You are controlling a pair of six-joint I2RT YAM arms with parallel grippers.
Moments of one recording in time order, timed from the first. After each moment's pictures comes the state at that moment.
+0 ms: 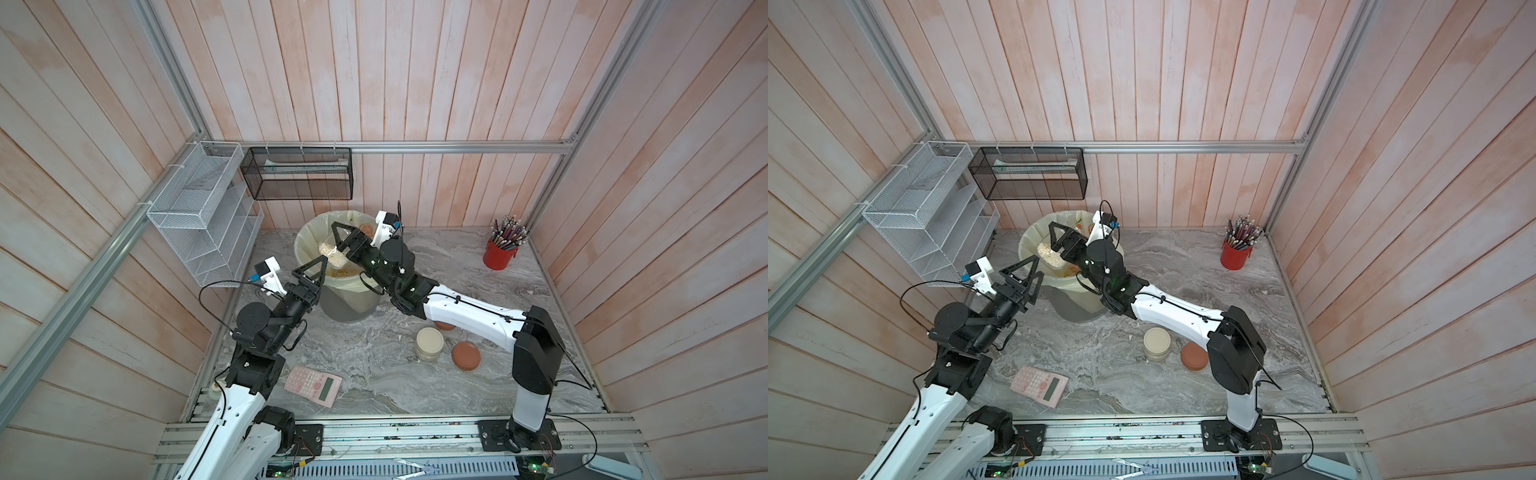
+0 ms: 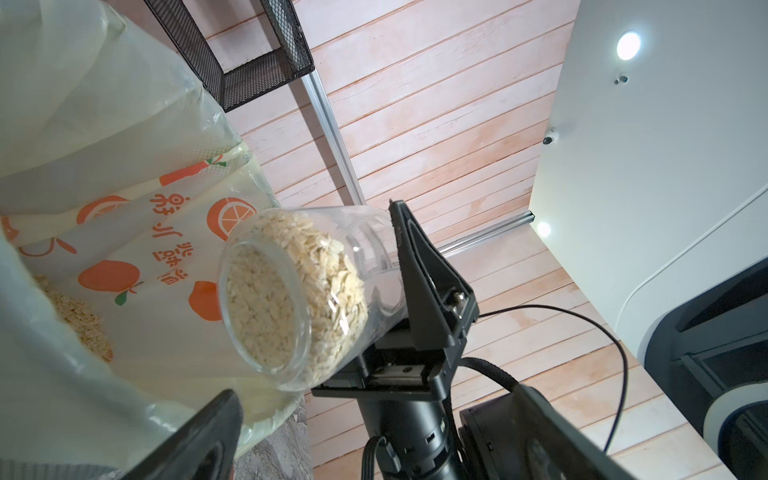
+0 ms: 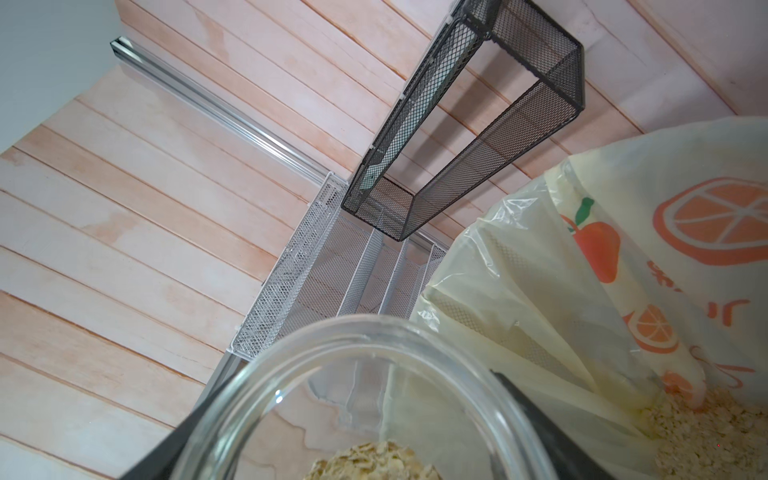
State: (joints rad) left arm -0.26 0.71 0.63 0.26 0.26 -1.25; right arm 0.98 1.86 1.57 0.39 0.25 1.04
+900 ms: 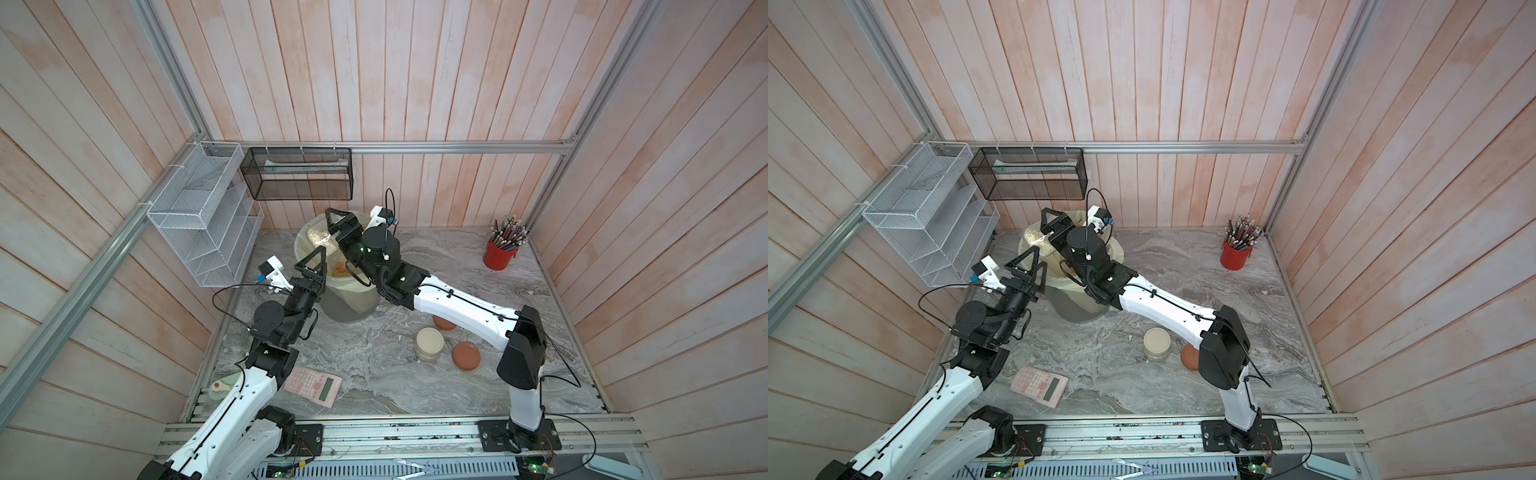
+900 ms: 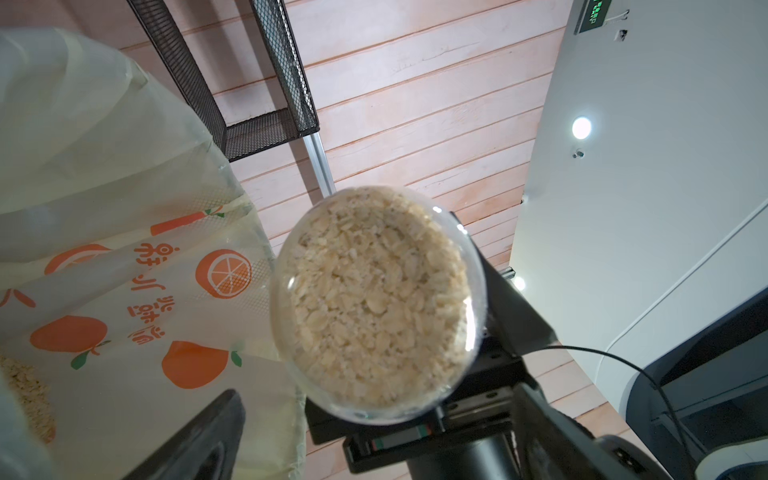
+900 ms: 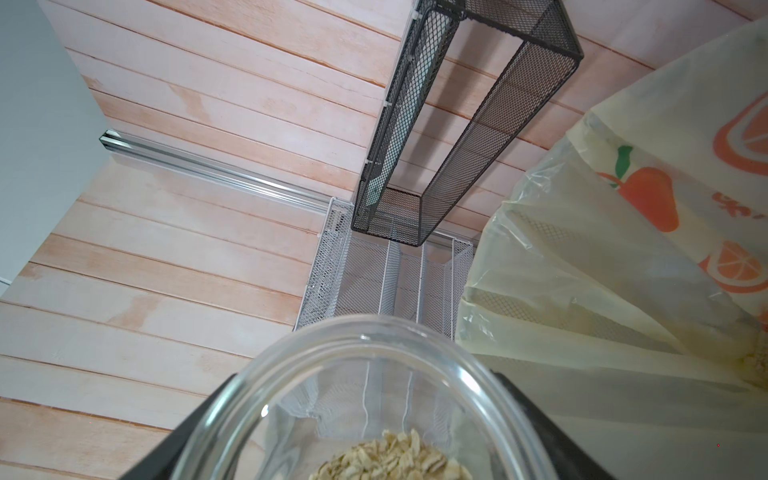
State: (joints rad) left arm -0.32 0.86 0.56 0.61 0.05 -1.29; right arm 1.01 1.98 1.87 0.15 0.34 1.30
